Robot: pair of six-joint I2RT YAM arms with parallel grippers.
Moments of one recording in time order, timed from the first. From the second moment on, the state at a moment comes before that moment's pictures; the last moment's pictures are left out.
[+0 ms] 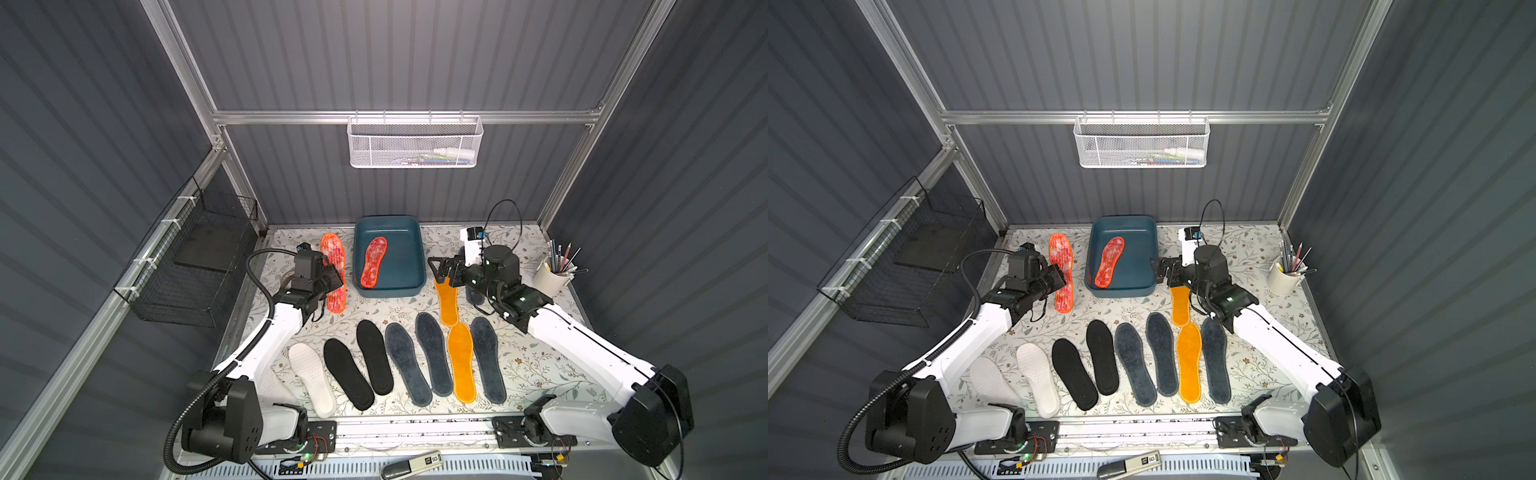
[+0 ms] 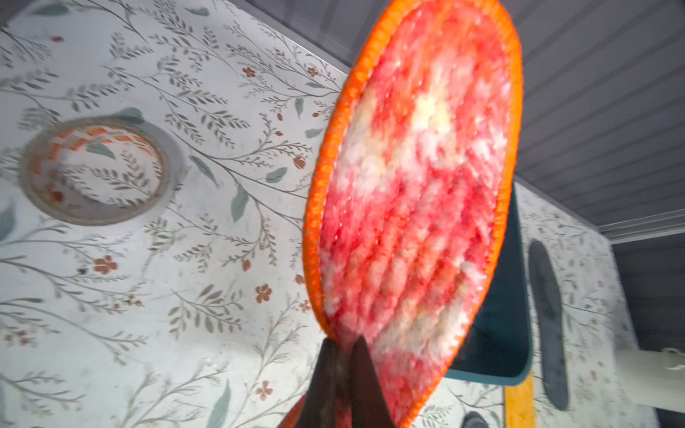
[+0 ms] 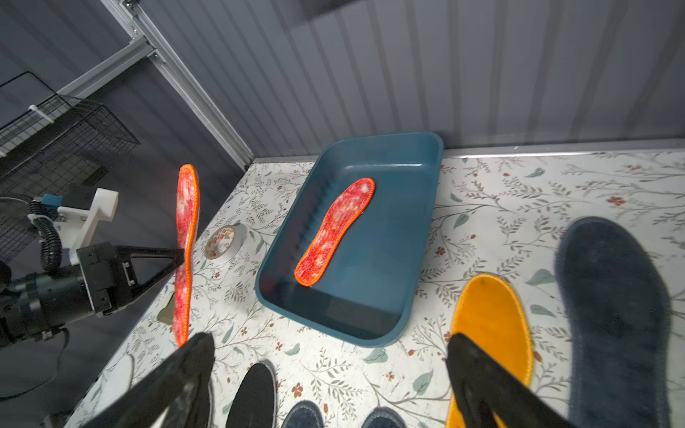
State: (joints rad) left arm -0.25 1.29 0.89 -0.22 0.02 -0.62; right arm 0.53 1.28 0.98 -0.03 -0.11 0.40
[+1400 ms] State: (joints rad) left arm -0.41 1.35 0.82 0.02 0.17 -0.80; right arm 0.74 1.87 1.37 0.01 -0.30 0.57
